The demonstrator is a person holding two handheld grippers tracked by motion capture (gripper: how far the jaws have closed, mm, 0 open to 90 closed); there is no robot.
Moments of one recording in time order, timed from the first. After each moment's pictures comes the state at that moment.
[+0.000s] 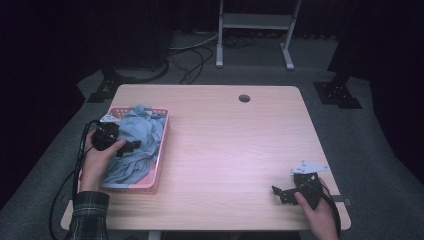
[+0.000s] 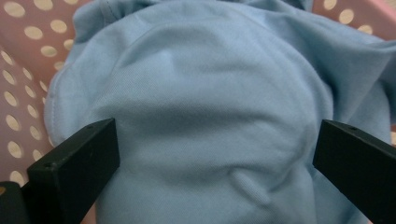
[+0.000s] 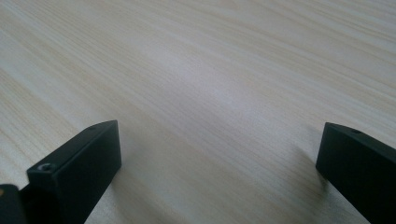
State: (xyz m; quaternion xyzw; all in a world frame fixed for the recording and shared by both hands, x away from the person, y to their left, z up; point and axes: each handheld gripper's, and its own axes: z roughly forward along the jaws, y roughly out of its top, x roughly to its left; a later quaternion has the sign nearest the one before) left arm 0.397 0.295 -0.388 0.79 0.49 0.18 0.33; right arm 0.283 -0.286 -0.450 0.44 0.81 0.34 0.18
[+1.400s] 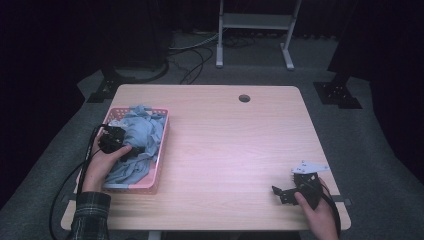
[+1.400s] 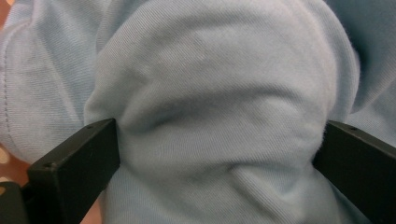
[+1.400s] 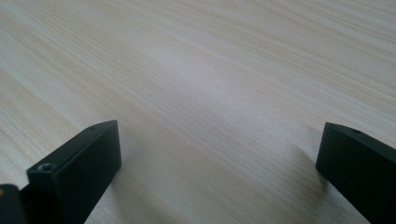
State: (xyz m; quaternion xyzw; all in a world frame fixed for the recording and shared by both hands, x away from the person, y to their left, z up) left arm 0.401 0.287 -0.412 0.81 0.48 0.15 0.31; right arm 0.283 -0.286 -0.450 0.44 0.81 0.34 0.18
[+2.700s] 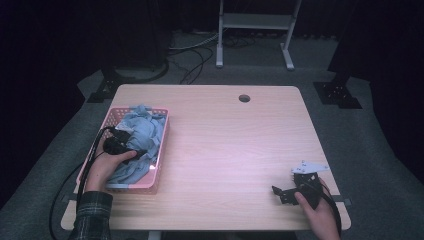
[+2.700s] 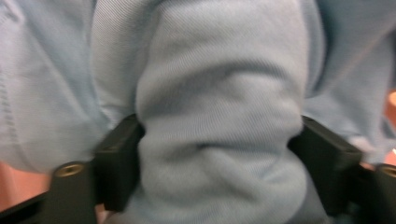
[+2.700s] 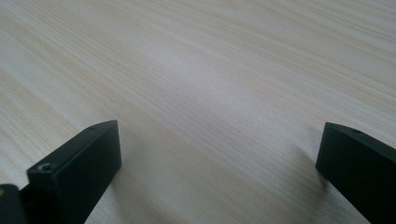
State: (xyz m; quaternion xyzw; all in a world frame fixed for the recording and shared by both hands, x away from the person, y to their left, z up) left arm 0.396 0.276 -0.414 0.83 0.46 0.15 0.28; right arm 0.283 -0.287 -0.450 0.43 0.81 0.34 0.18
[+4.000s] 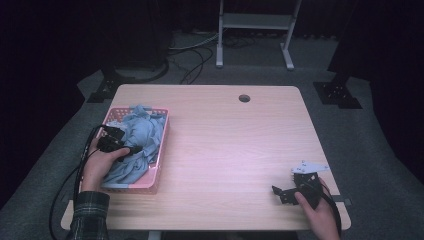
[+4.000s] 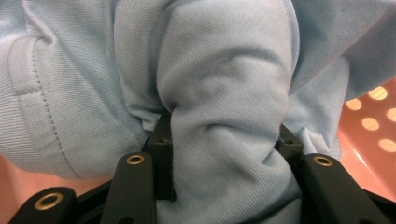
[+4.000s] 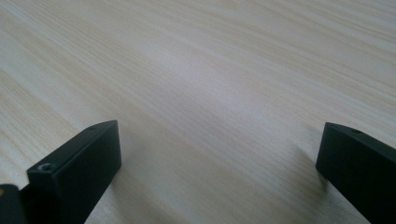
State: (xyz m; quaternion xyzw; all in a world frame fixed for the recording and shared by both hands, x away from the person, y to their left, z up) left arm 0.394 0.289 -0.401 0.82 0.47 0.12 0.31; right arm 0.283 -0.287 -0.450 0.44 0.81 0.34 0.18
